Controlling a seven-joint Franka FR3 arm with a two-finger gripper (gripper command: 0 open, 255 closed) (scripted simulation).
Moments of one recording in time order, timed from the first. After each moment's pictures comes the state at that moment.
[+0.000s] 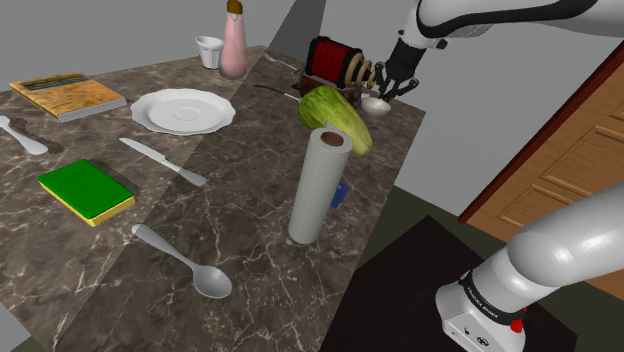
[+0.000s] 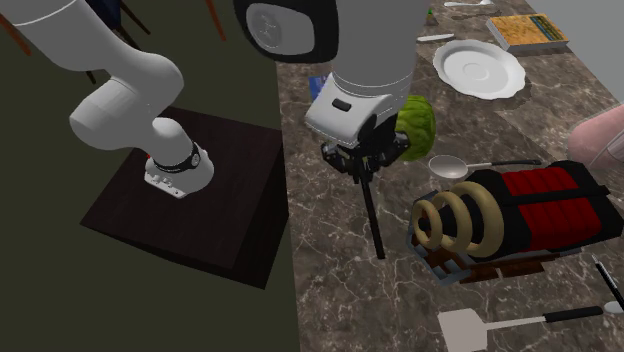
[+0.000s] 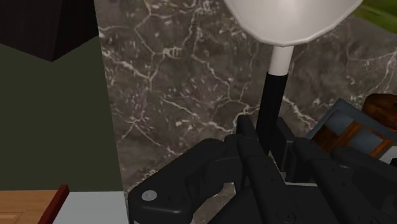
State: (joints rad) arm -0.24 -0.21 0.12 -2.09 -0.03 2.02 1.08
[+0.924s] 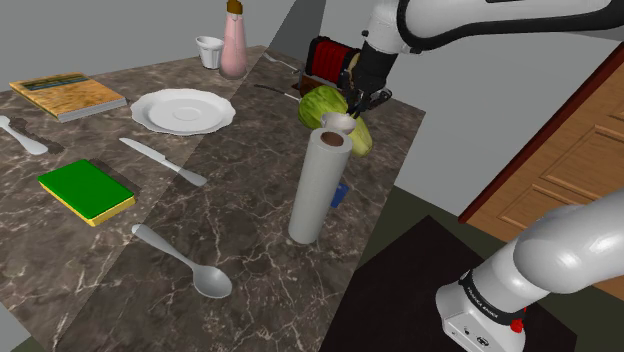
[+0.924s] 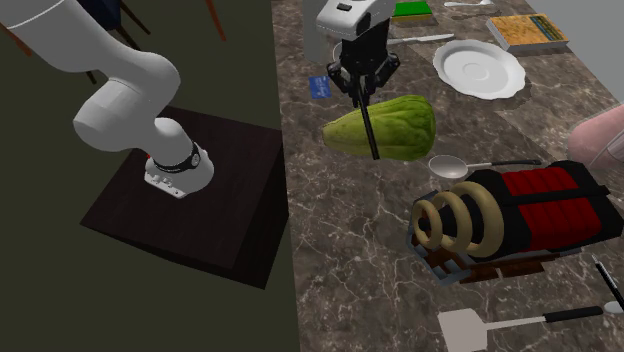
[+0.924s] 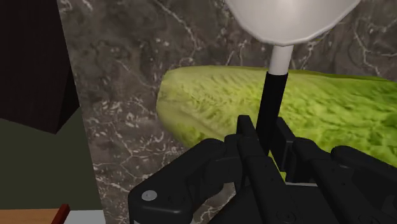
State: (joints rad) arm -0.11 -0.29 0.33 -2.15 0.00 1.99 1.41
